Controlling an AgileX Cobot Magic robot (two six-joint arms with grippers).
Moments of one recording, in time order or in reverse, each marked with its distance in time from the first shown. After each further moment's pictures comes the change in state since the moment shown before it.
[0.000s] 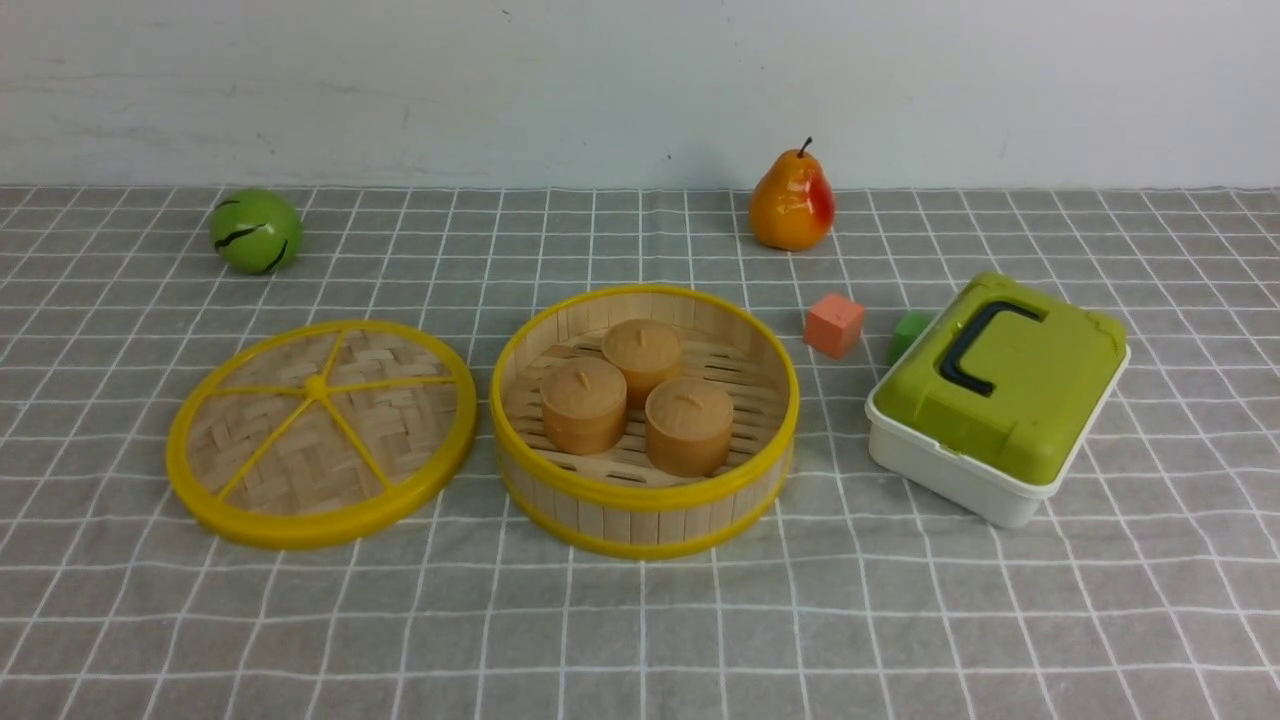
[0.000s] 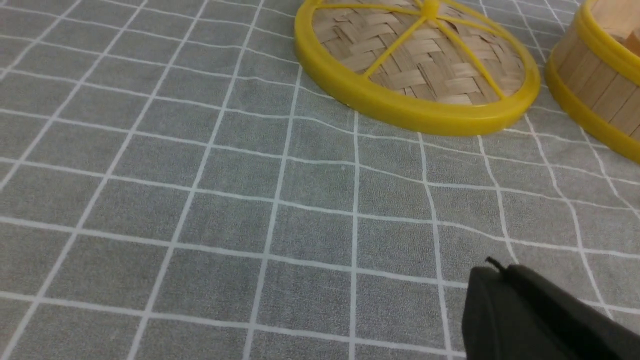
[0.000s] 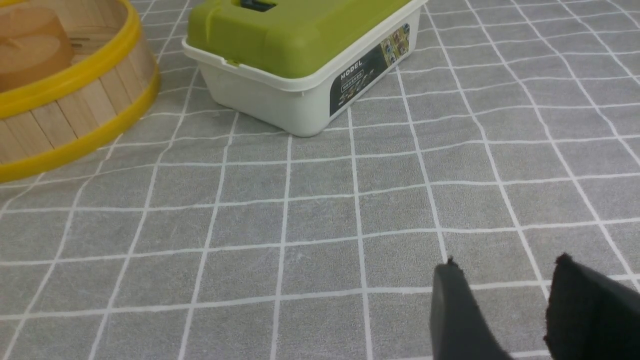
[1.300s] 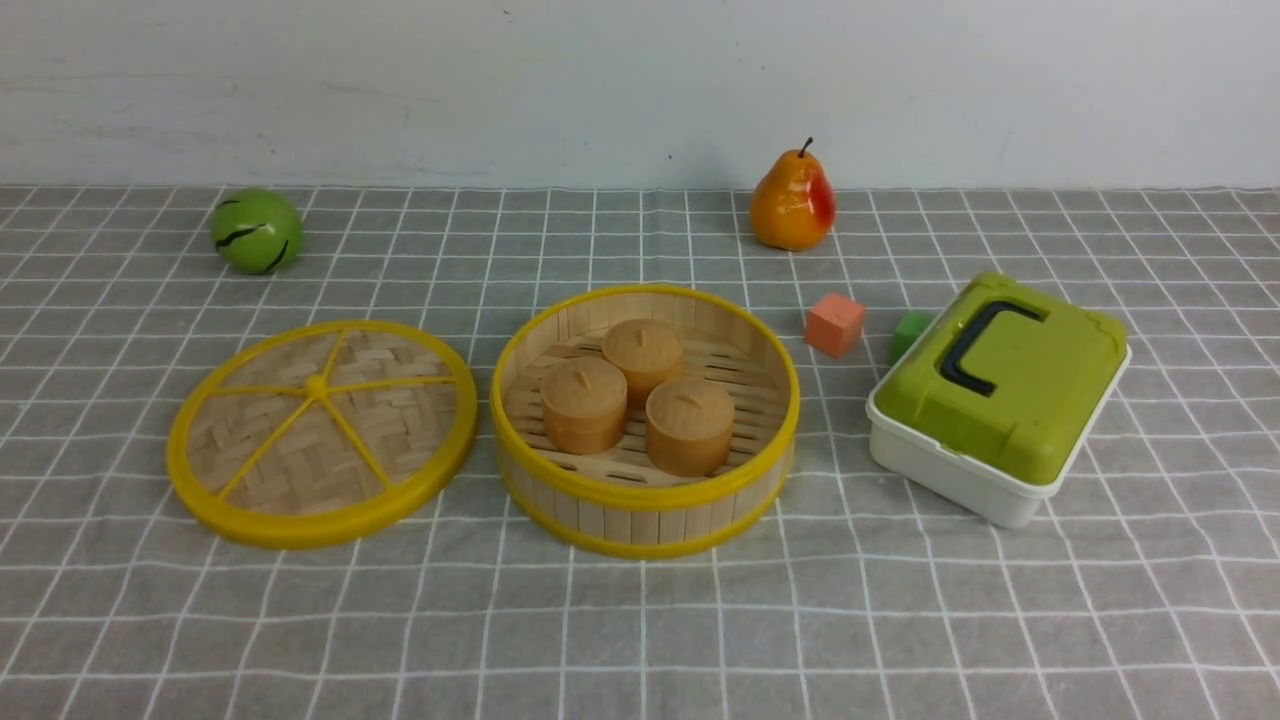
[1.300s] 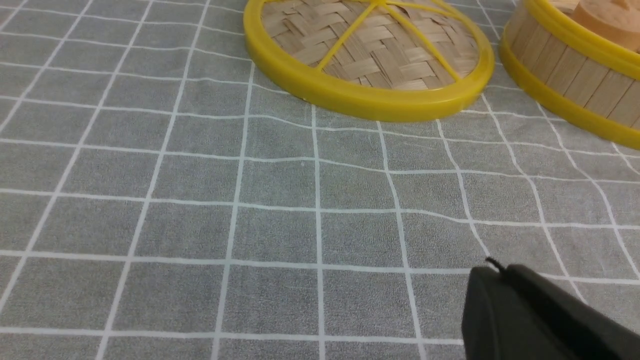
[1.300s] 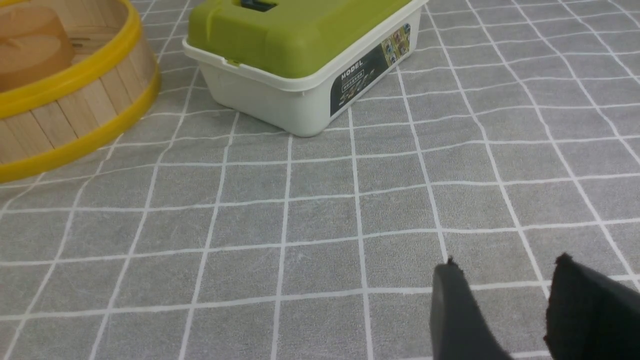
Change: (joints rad) right arm 0.000 0.000 0.000 0.001 0.000 0.000; left arm -0.115 0.000 0.000 0.086 0.000 -0.072
